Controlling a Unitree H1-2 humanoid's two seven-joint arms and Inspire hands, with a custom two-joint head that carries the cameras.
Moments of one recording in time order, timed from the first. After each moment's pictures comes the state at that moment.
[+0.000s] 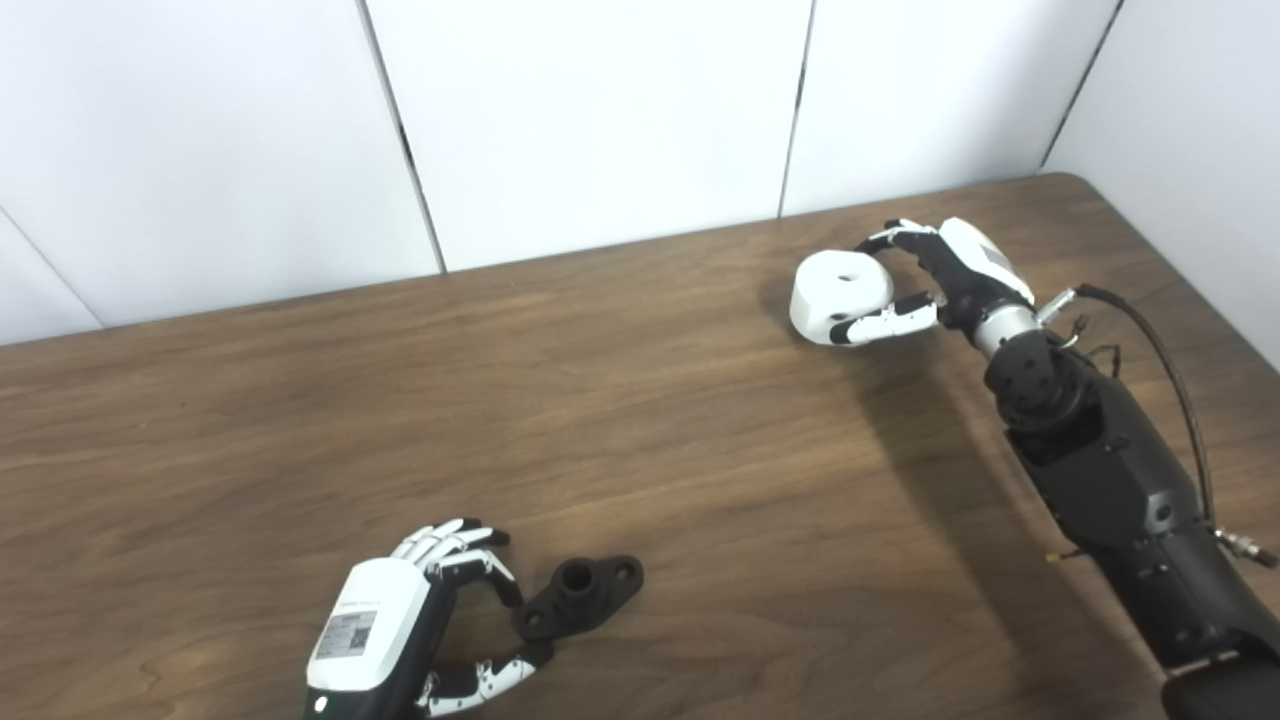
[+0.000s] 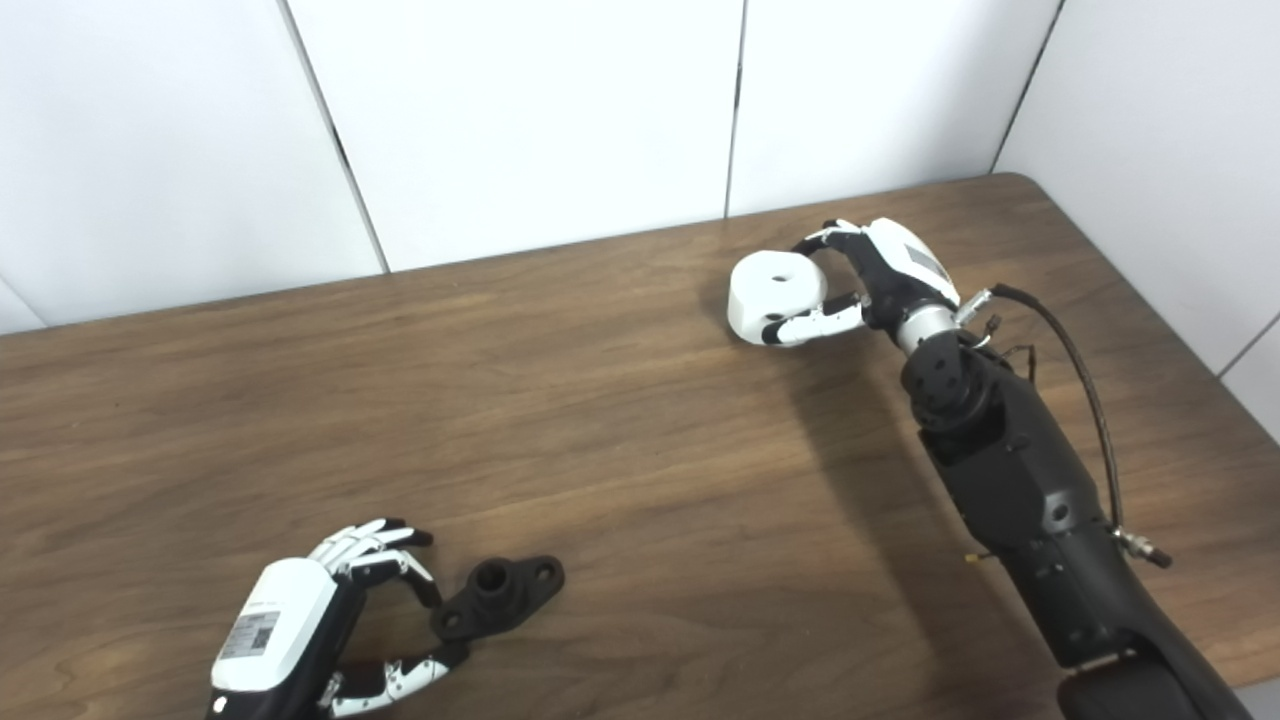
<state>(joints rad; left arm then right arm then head) 0.18 0.31 -0.33 -0.30 0.85 -0.05 -0.05 -0.39 -0.51 0.08 0.12 -0.50 0.38 0.13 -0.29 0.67</state>
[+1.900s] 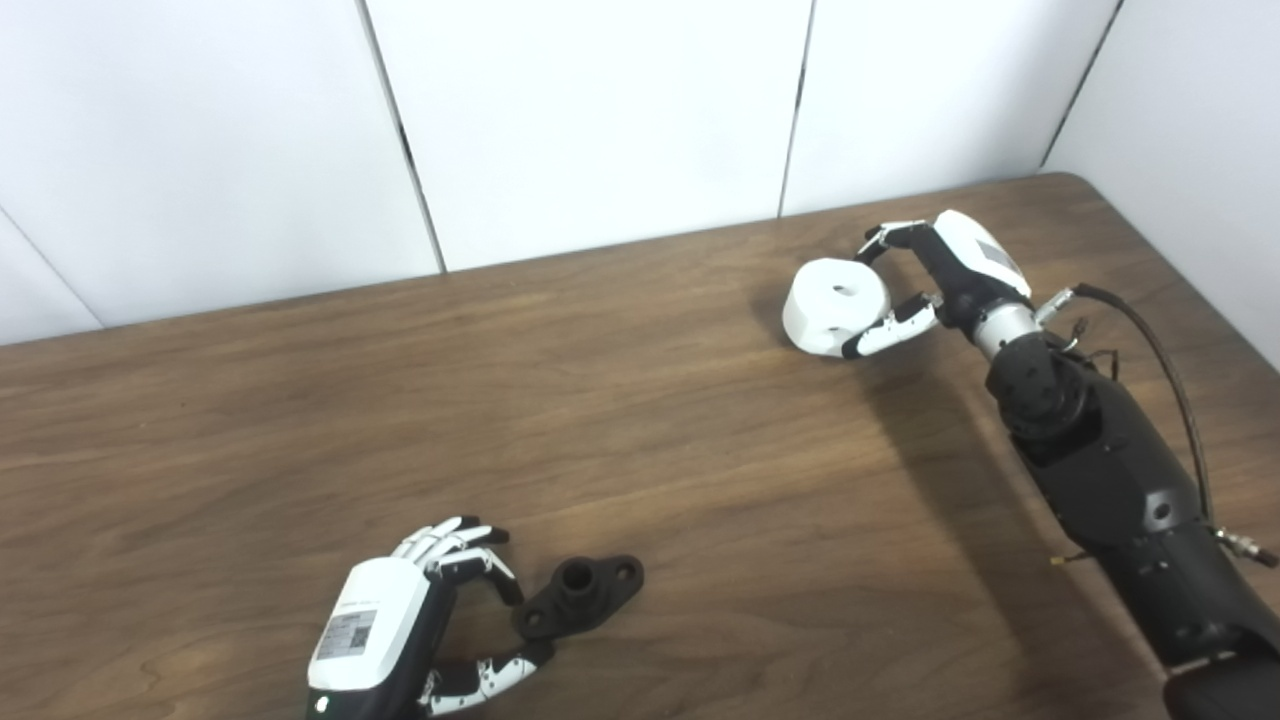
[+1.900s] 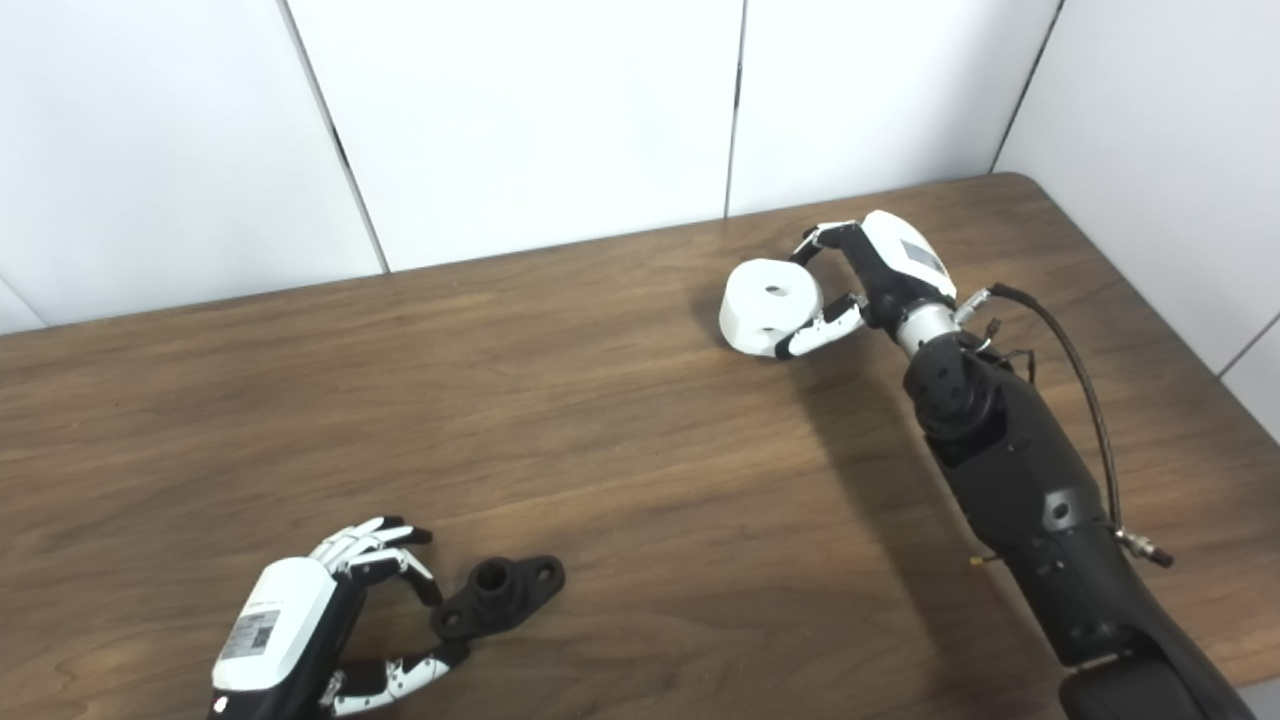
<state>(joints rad) 0.19 0.27 -0.30 -0.31 0.85 -0.05 -0.08 -0.39 -0.51 0.07 0.17 -0.52 0.22 0.08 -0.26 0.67</state>
